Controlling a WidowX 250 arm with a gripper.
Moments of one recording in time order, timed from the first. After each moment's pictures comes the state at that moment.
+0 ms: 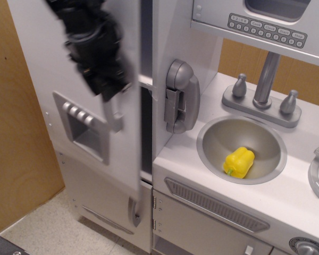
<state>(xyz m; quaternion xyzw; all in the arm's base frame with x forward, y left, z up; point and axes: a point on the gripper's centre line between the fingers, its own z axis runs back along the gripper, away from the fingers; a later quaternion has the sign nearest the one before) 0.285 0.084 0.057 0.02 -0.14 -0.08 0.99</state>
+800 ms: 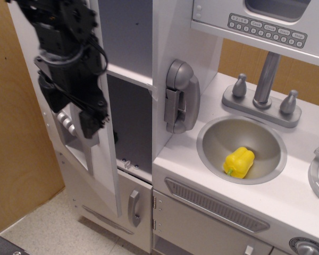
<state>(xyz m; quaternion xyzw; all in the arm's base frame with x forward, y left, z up) 0.230 0.055 0.070 0.07 -0.09 -0.09 0.99</state>
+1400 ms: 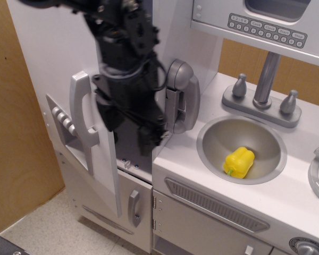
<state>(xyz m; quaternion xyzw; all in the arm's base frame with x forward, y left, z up) 0.246 -0.017 0.061 0.00 -0.08 -0.11 0.99</state>
